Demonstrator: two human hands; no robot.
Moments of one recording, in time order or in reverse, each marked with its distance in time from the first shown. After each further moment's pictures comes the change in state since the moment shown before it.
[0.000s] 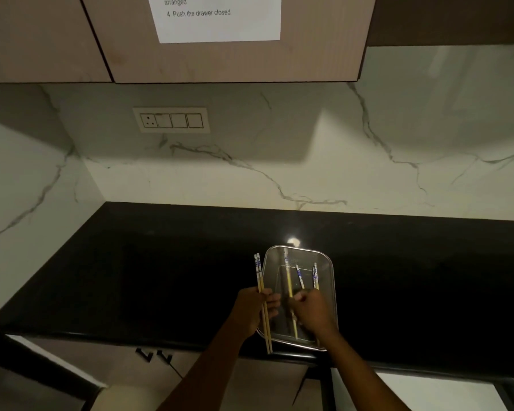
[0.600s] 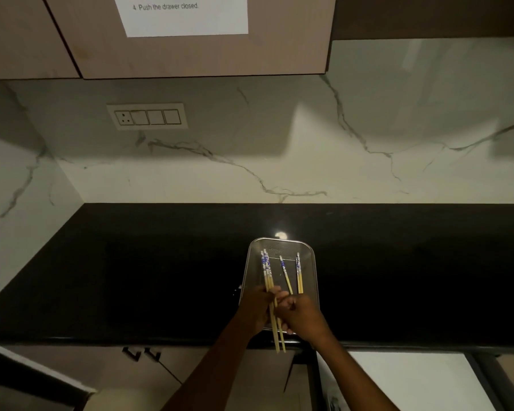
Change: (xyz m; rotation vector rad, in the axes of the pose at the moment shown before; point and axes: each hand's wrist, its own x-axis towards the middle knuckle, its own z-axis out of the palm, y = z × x) left_hand -0.014 -0.020 0.043 0.032 -0.127 -0.016; right_hand -0.049 0.018 -0.016 0.143 -0.149 -0.058
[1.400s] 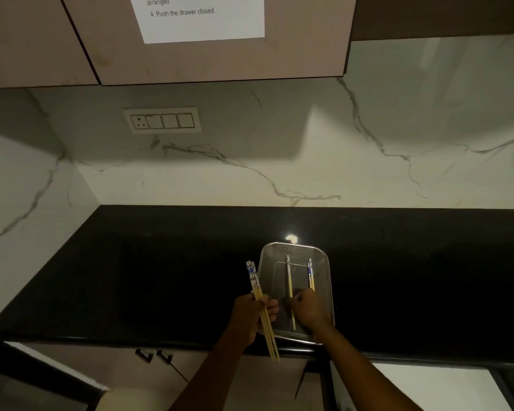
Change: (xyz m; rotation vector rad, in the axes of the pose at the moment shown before) left_hand 0.001 -0.008 -0.045 -0.008 0.130 0.084; right_hand 0.055 -0.003 0.011 -0.387 0.131 0.084
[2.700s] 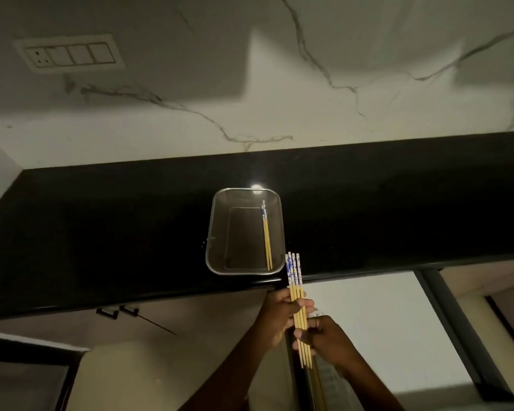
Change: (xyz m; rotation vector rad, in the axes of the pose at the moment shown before) left_hand -0.082 -0.131 0.103 0.025 -0.412 -0.158; right_hand -0.184 0.155 -0.020 0.452 -0.259 0.215
